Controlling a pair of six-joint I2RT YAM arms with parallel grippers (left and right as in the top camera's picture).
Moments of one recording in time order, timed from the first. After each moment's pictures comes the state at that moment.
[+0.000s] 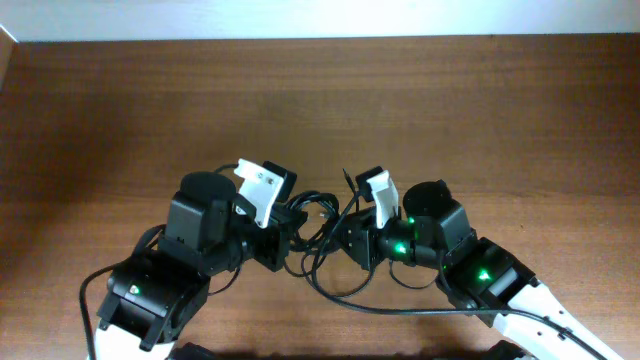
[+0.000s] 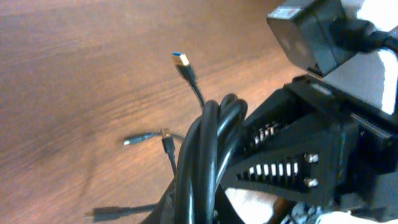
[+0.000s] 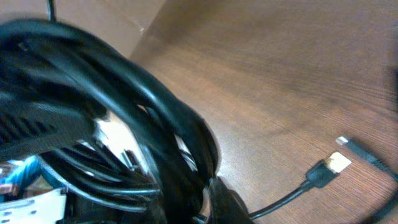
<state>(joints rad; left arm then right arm) -0.42 0.93 1.08 -0.84 0.38 -0.14 0.68 1.08 0.81 -0.27 -0.46 0.52</state>
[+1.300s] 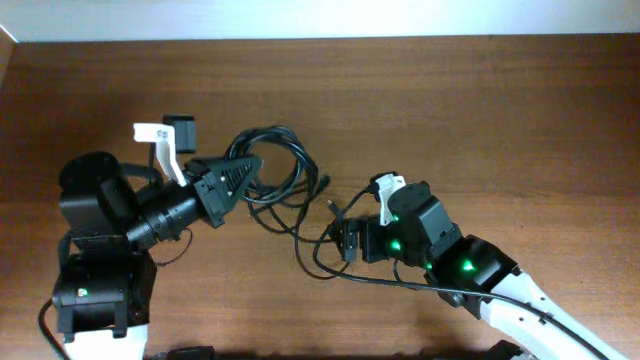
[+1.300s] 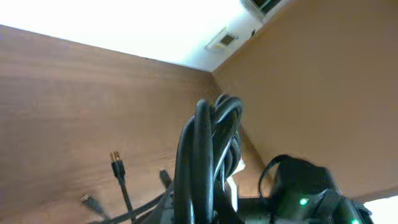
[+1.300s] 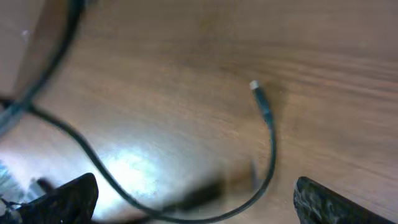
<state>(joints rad) 0.08 0.92 1.09 -0.53 0.91 -0.45 0.67 1.15 0.78 -0.39 -0.19 0.56</state>
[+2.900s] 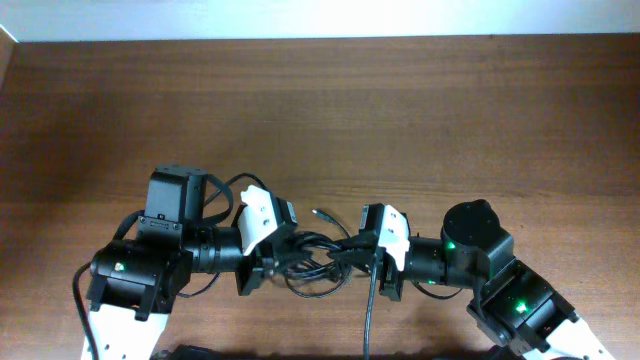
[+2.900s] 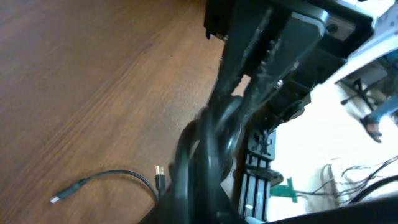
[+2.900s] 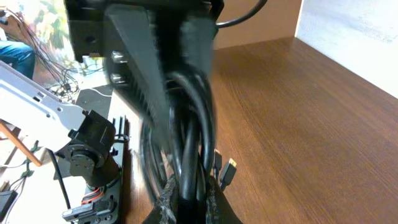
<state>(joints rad) -0.20 1.00 1.10 -1.09 0.99 0.62 0.67 0.89 0.78 -0.22 -0.68 -0.13</state>
